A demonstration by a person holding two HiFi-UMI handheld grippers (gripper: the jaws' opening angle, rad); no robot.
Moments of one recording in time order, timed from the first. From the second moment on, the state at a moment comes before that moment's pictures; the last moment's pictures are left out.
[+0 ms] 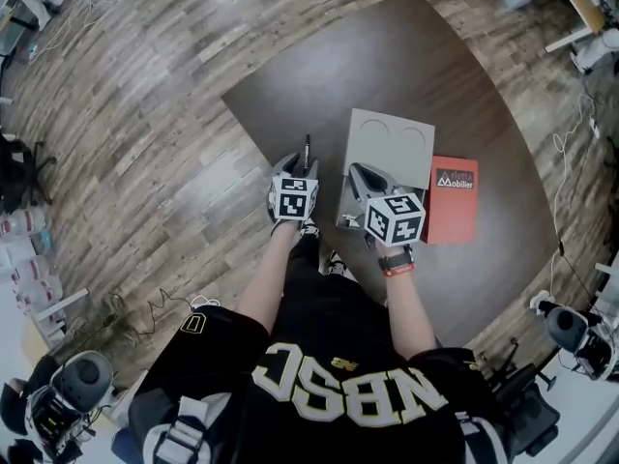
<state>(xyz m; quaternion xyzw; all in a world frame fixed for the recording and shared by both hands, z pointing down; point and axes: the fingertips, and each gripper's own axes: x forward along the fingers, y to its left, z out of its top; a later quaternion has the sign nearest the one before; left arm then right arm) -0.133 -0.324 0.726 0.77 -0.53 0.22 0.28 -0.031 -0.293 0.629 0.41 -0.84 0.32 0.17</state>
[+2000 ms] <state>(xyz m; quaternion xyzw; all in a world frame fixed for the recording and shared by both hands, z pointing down) -0.078 -0.272 0.652 0.84 -0.44 0.26 0.19 0.040 -0.270 0.585 0.47 -0.82 0.32 0.07</state>
